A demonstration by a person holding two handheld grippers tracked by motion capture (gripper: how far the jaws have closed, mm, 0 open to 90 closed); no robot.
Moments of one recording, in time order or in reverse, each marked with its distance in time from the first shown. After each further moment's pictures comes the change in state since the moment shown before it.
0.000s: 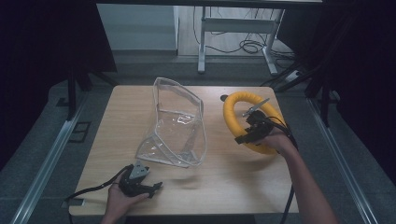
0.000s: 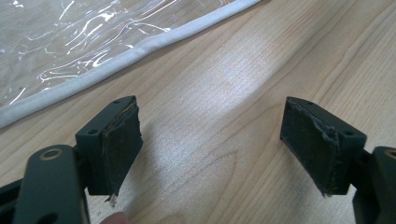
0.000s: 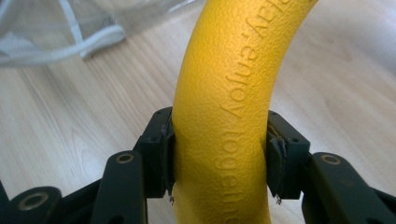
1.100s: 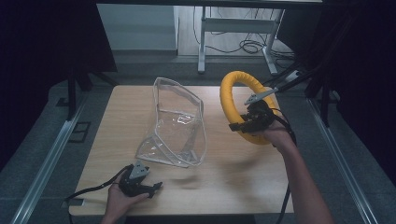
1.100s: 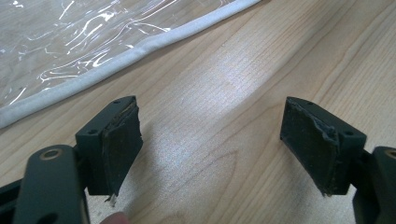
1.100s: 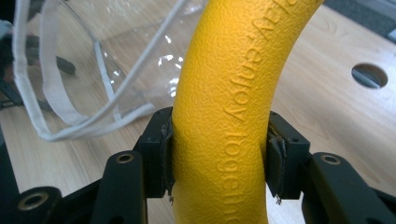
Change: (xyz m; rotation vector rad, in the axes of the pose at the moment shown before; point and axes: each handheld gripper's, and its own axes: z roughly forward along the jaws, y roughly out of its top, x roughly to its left) left arm 0.000 0.000 0.000 0.000 0.001 0.002; right arm 0.027 0.028 -0.042 -0.239 -0.017 -0.051
